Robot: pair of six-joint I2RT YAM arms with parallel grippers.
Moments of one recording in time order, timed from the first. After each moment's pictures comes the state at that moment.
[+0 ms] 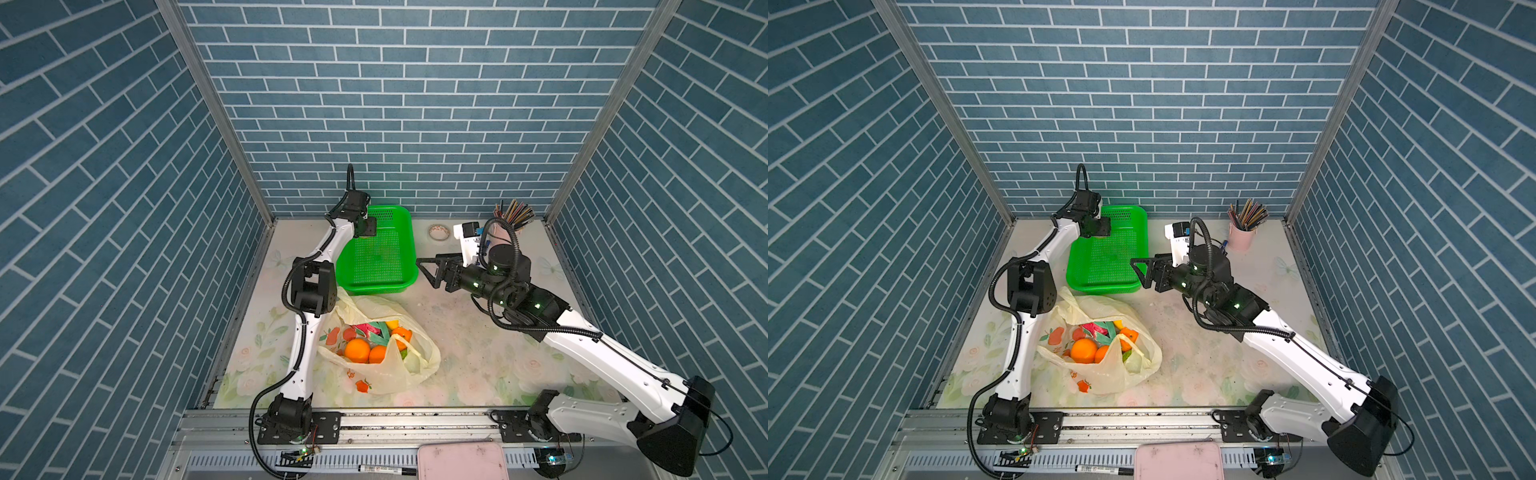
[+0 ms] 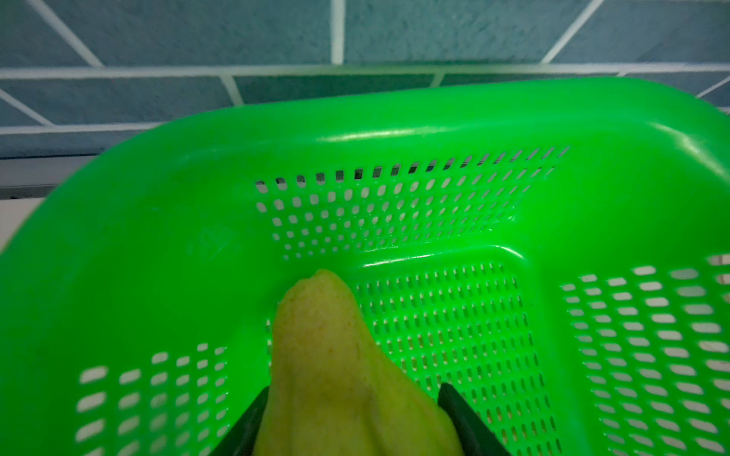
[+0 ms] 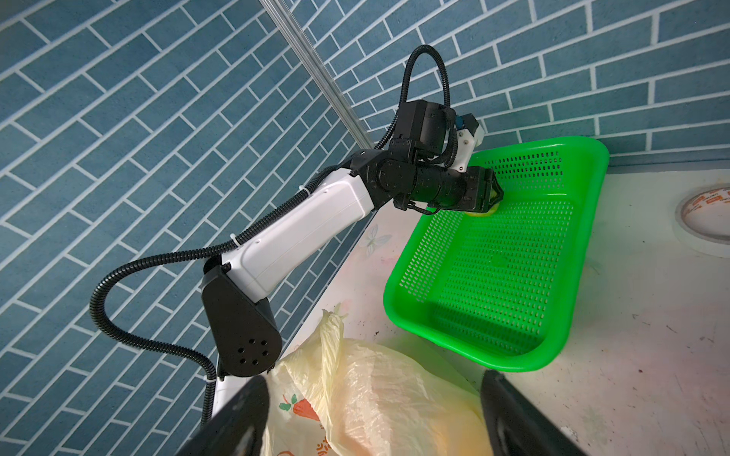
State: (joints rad) left arm -0.22 2.56 2.37 -0.69 0.00 -0.17; right arm 0.81 1.15 1.08 -0.14 -0.16 0.57
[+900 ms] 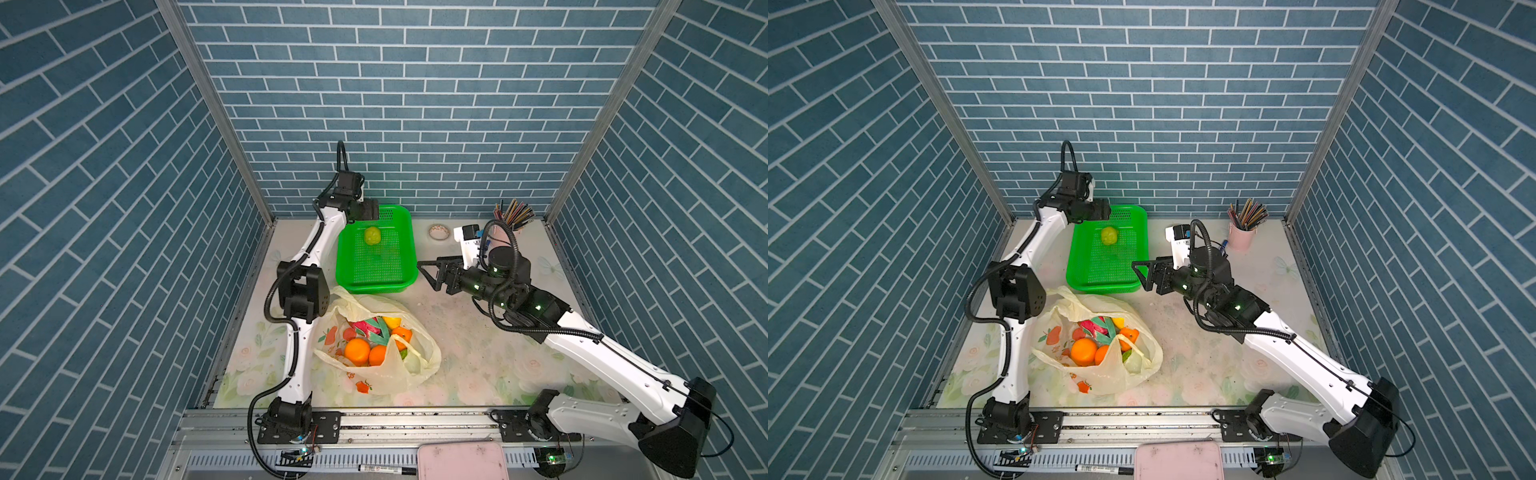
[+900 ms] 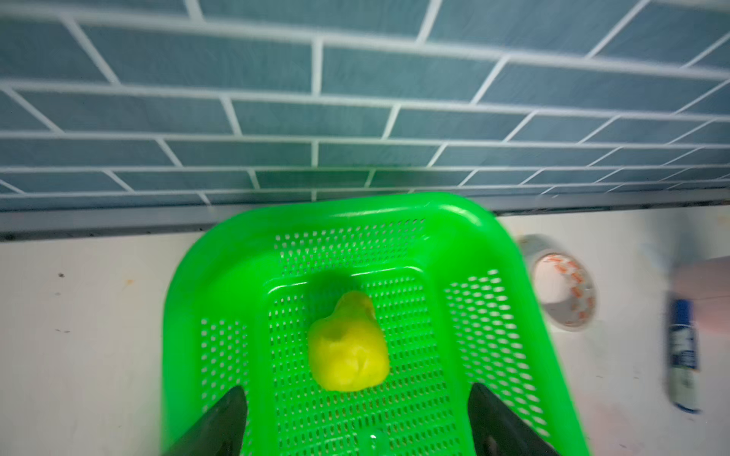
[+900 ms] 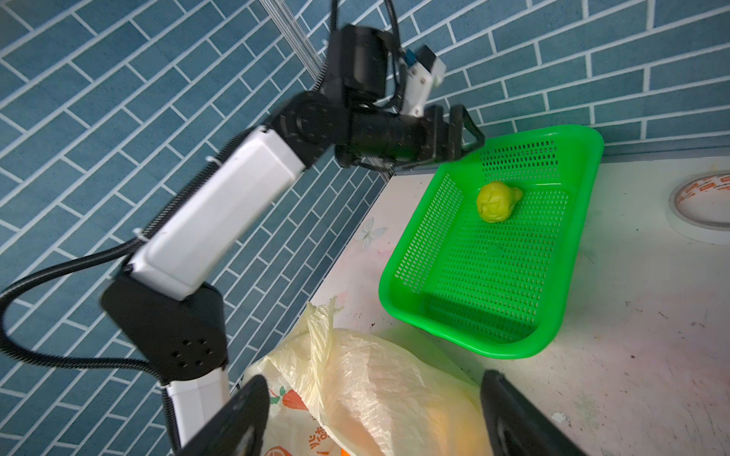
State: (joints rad) left arm -0.22 2.27 2.35 -0.79 0.09 -0.21; right arm 0.81 1.14 1.07 -0.15 -0.16 0.57
